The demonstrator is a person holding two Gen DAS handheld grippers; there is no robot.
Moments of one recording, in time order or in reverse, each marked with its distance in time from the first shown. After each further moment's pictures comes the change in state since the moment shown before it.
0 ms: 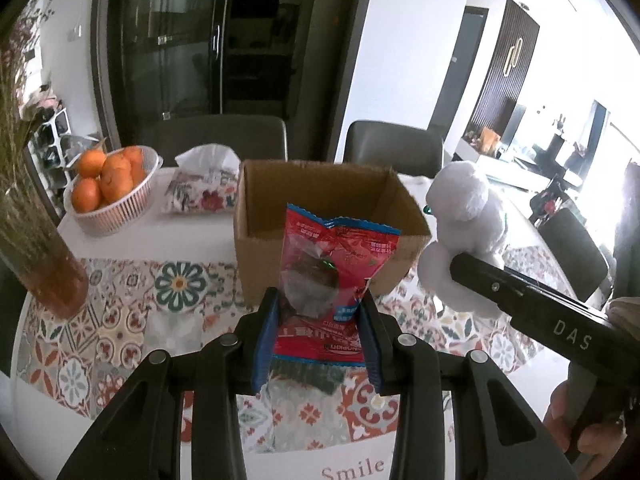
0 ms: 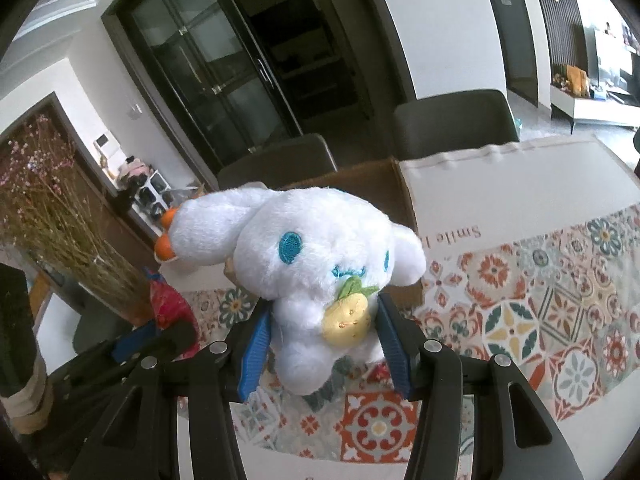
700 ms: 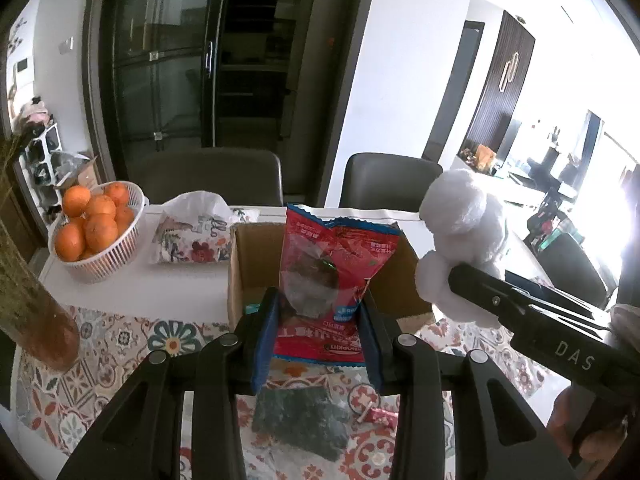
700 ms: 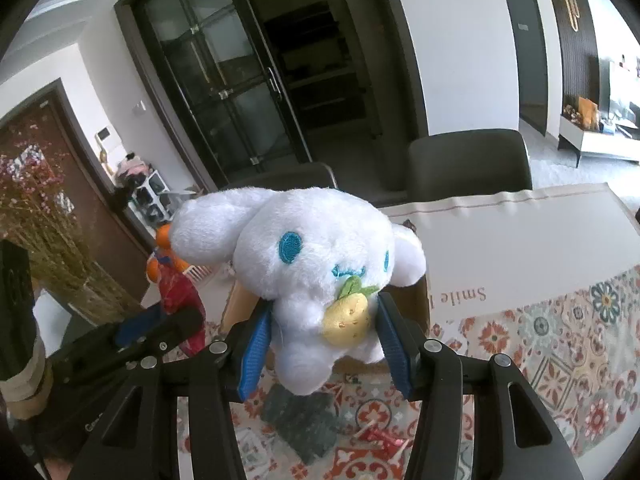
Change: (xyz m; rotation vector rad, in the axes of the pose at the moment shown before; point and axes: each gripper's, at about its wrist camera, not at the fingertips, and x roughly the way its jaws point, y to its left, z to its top) left arm 0.031 0.010 0.073 0.001 -0.058 -0.026; right arm 0.028 0.016 0.067 -0.085 -0.026 -0.025
